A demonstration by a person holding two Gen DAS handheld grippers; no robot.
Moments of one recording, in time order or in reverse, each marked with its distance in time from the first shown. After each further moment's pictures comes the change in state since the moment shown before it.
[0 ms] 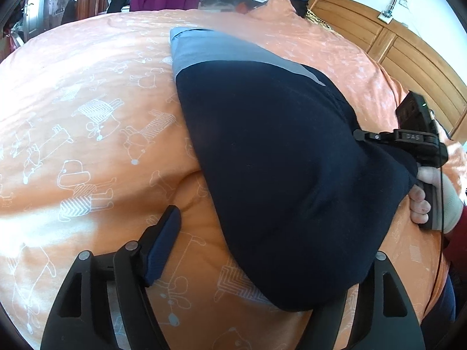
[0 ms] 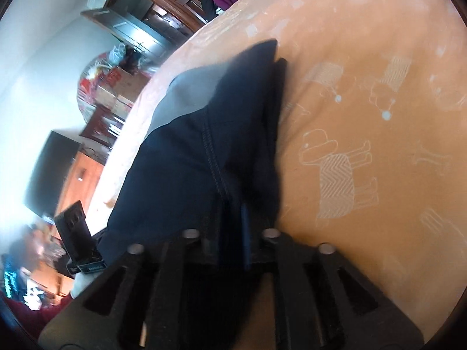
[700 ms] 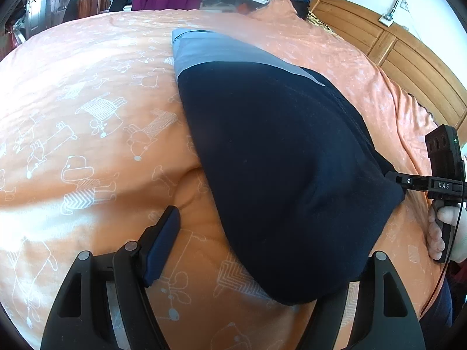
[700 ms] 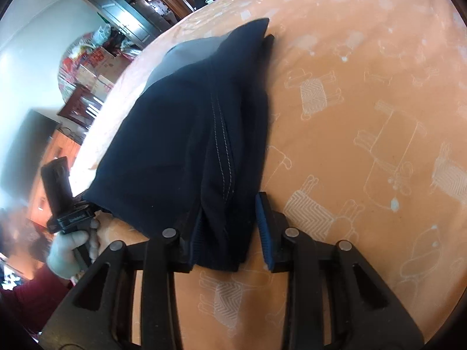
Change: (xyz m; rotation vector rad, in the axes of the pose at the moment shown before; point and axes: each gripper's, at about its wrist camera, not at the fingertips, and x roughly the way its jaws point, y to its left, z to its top) left arm -0.008 0.003 -0.005 -0.024 -0.004 -0.013; right arm -0.028 0.016 -0.051 -0.052 0.050 -0.155
